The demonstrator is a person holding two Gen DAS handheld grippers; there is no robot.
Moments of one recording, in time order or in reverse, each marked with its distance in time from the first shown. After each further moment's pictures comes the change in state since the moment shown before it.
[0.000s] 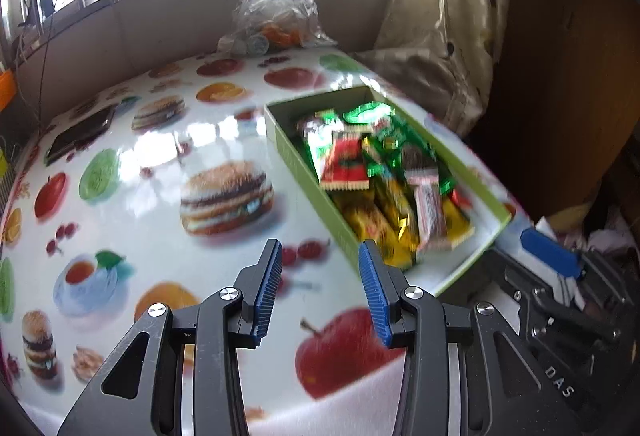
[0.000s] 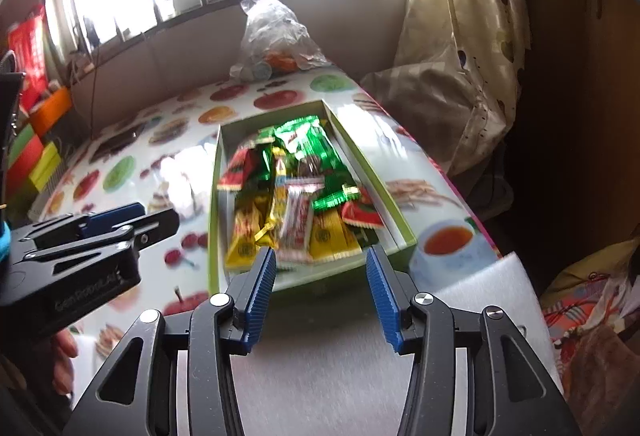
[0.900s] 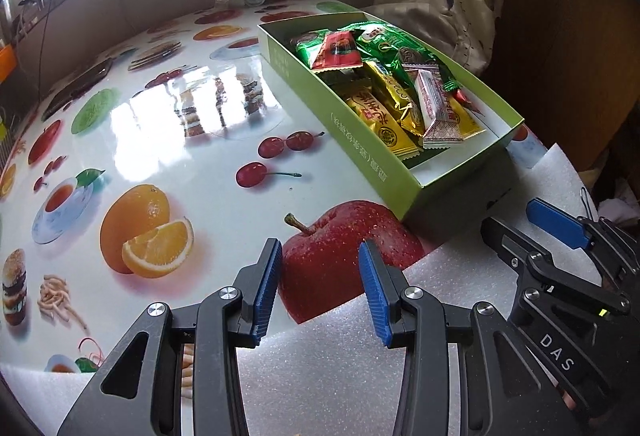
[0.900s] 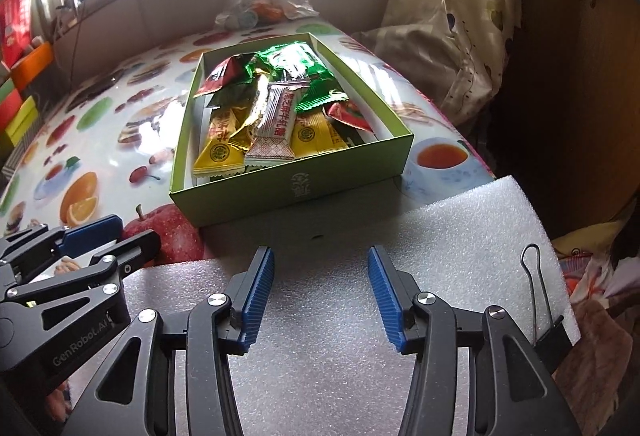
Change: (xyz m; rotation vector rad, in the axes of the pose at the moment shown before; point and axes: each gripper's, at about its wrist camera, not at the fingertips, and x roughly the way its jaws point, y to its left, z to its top) left arm 0.020 -0.011 -0.061 0.019 0.083 0.022; right arm 0.020 0.002 -0.054 -0.020 0.100 -0.077
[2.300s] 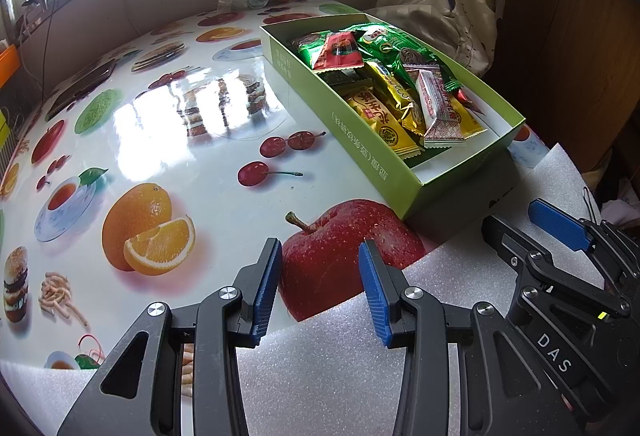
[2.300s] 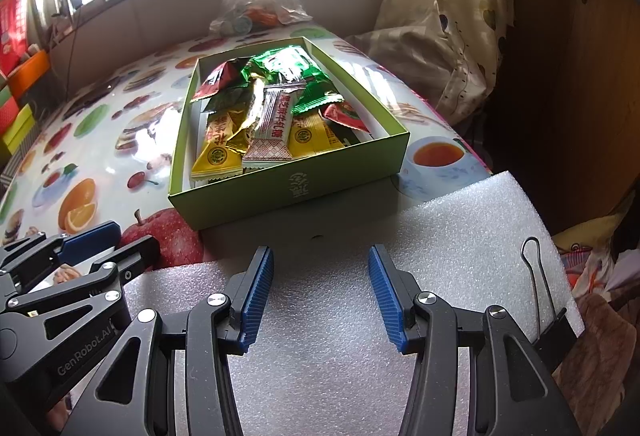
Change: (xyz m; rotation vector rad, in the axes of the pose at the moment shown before) left arm 0.000 0.001 -0.001 0.000 -0.007 0.006; right arm 0.000 -0.004 -0.001 0.014 -0.013 -0.003
